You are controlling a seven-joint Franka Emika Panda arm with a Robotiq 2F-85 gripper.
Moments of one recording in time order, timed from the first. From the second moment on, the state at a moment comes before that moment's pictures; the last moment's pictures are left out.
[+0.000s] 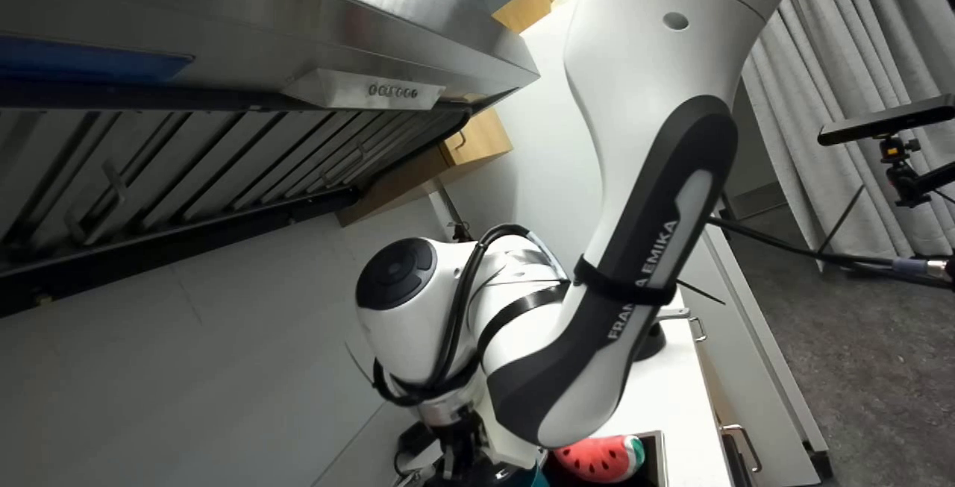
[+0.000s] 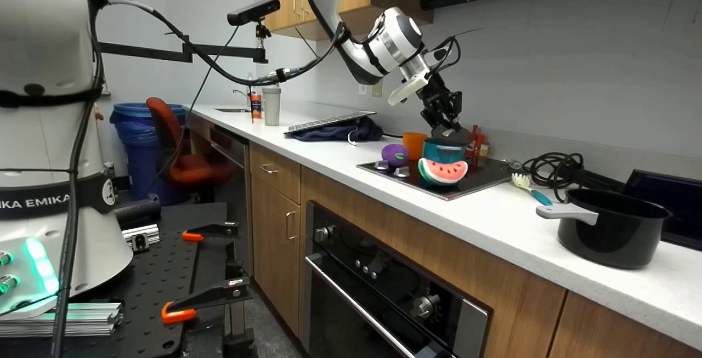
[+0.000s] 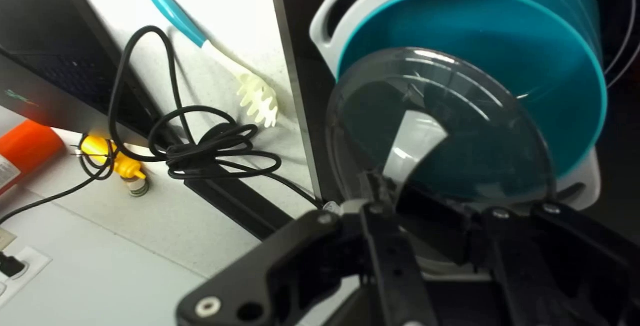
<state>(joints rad) 0.49 0.65 -0.26 -1.57 -0.67 2.58 0.54</state>
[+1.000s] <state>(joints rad) 0.48 0.64 -0.18 -1.57 -0.80 2.43 0.51</state>
